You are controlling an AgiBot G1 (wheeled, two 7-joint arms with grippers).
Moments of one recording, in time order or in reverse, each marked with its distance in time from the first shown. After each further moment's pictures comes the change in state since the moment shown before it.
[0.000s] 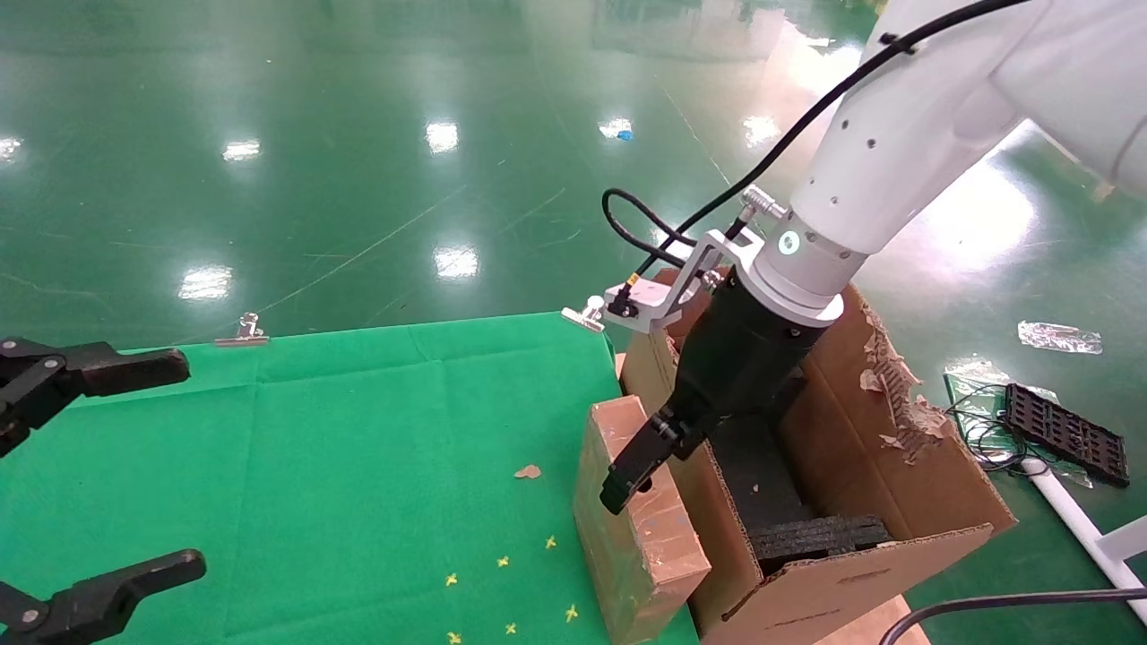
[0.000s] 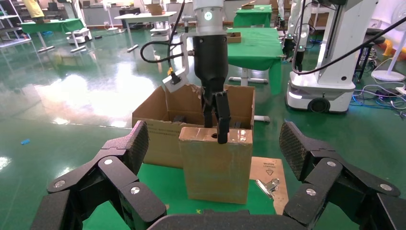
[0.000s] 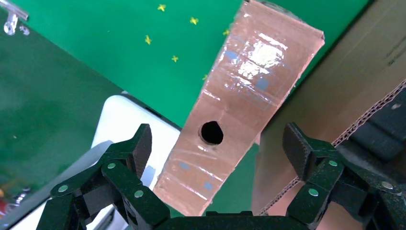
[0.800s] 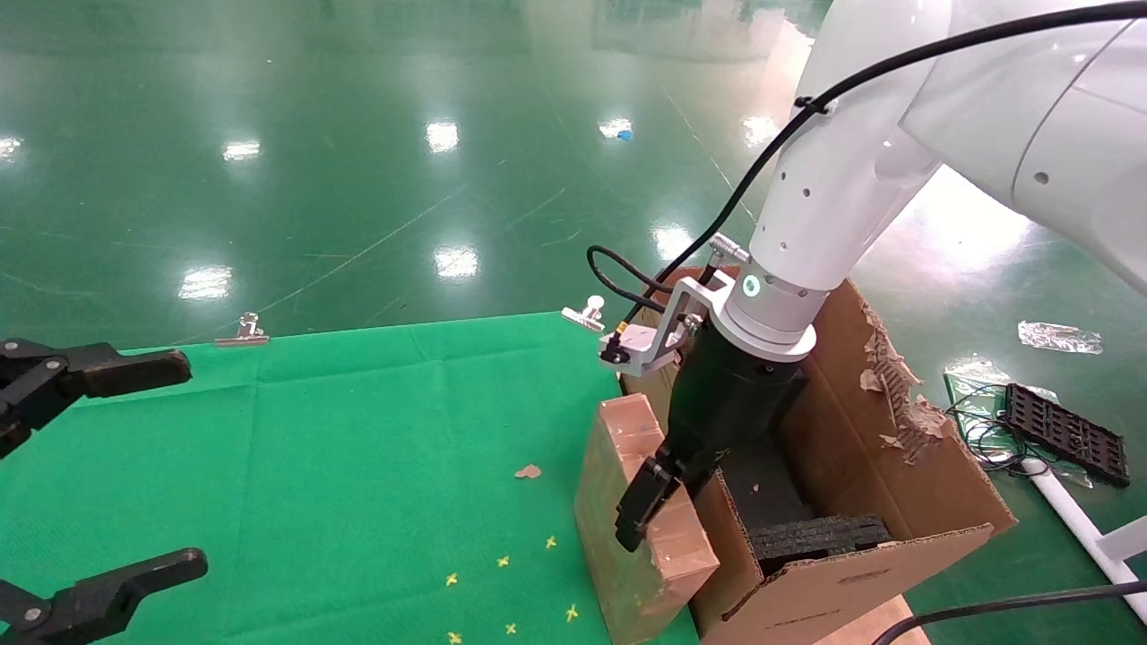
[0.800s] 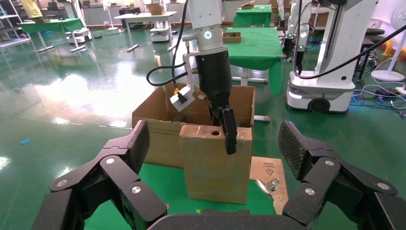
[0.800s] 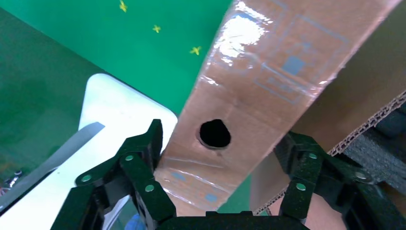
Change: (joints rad) left arm 0.000 -0.001 0.002 0.000 -0.001 -0.001 0.001; right arm -0.034 -0.081 -0.157 -0.072 0.062 0.016 0.012
